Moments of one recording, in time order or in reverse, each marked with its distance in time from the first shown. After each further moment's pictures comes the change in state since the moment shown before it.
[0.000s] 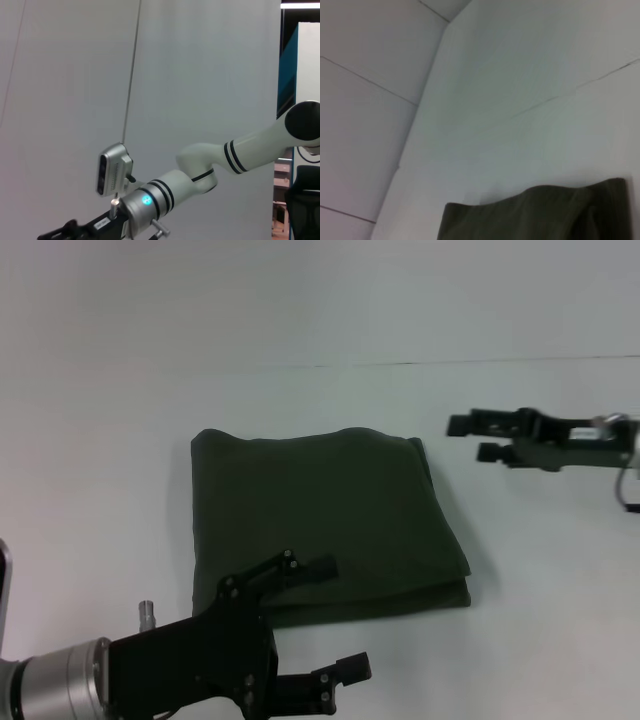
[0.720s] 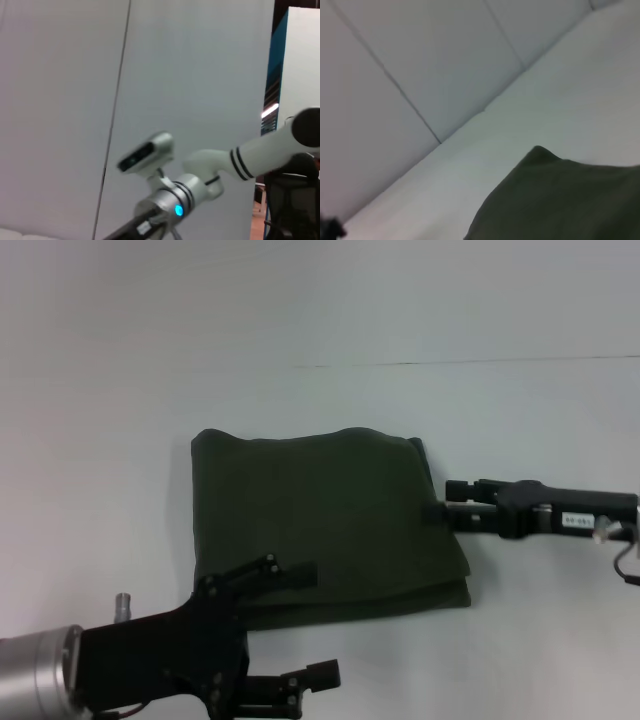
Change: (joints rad) left arm -0.001 0.020 0.049 0.116 -0.001 0.047 -0.142; right arm -0.126 0.077 -0.005 -0.053 0.067 -0.226 -0.647
